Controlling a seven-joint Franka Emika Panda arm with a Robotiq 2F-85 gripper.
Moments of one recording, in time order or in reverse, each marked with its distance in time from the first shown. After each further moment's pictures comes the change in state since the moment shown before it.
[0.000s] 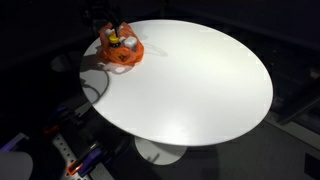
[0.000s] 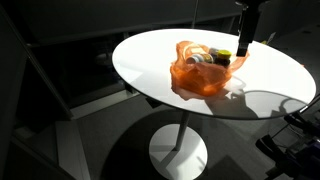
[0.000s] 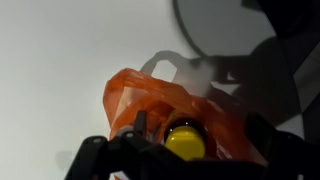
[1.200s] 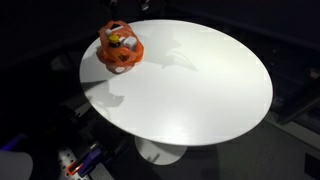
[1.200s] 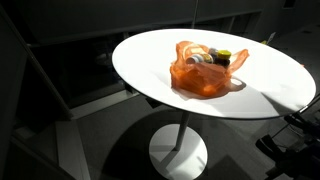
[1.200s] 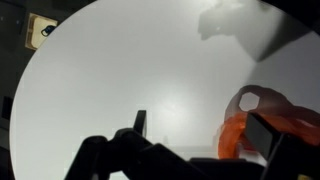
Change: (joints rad) arm -0.140 -0.224 -0.136 0.004 -0.074 -0.187 -0.024
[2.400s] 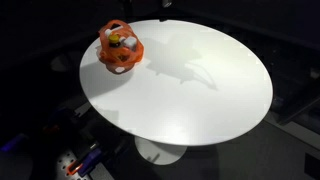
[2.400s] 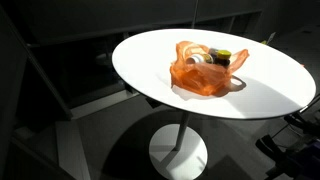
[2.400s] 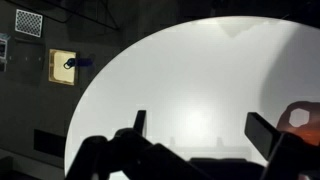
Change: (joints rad) arm -0.125 -0.077 -0.063 0.003 -0.052 -0.082 -0.021
